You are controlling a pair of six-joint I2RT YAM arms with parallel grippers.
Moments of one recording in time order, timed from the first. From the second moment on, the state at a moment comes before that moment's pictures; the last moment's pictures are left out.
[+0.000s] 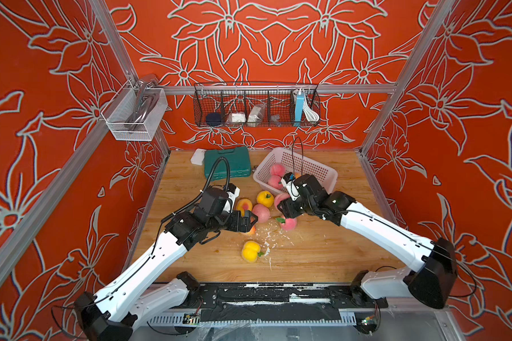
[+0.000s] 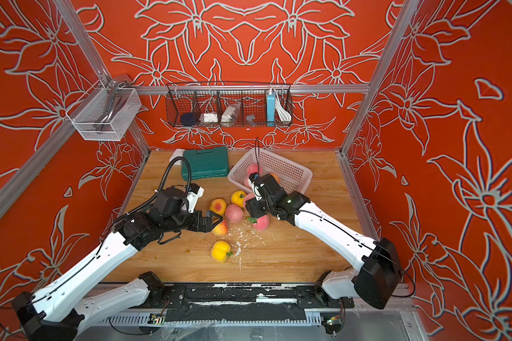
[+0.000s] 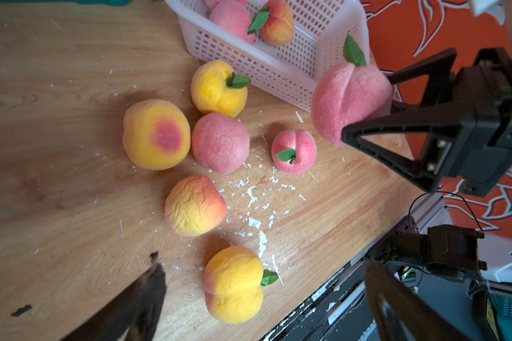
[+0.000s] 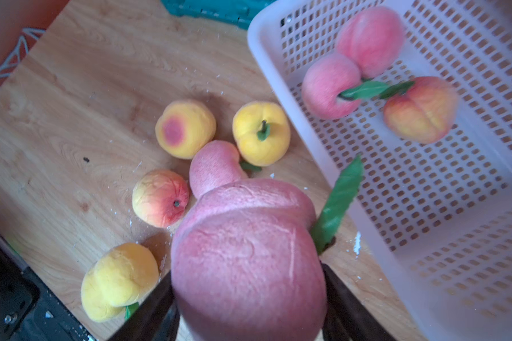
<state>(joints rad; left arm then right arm) -0.57 0.99 0.98 -0.73 0.19 -0.46 0.74 1.35 1.18 -0.66 0.01 0.21</state>
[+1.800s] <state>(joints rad) -0.48 1.31 1.12 -0.45 0.44 -0.40 0.40 1.93 1.49 -0.58 -0.13 0.07</state>
